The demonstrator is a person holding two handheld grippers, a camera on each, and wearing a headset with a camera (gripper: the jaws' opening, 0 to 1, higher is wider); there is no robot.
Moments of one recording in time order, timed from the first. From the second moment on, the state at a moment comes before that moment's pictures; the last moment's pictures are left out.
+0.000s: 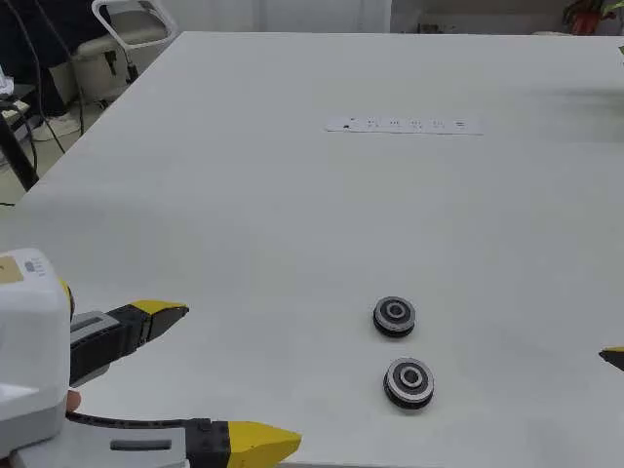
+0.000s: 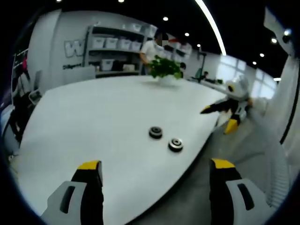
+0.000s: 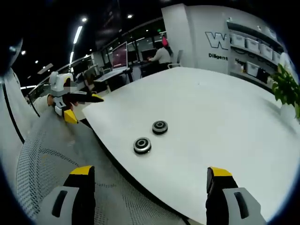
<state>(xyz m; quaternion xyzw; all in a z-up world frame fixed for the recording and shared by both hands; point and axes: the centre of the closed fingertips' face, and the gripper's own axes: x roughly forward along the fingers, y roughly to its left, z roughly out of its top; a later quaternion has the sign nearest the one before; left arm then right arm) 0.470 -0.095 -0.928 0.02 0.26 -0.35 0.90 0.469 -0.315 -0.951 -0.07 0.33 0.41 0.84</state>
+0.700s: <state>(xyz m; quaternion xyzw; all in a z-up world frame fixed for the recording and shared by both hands) 0.472 -0.093 -0.927 0.02 0.26 -0.35 0.90 0.468 -0.314 -0.950 -0.07 0.33 0.42 0.84</state>
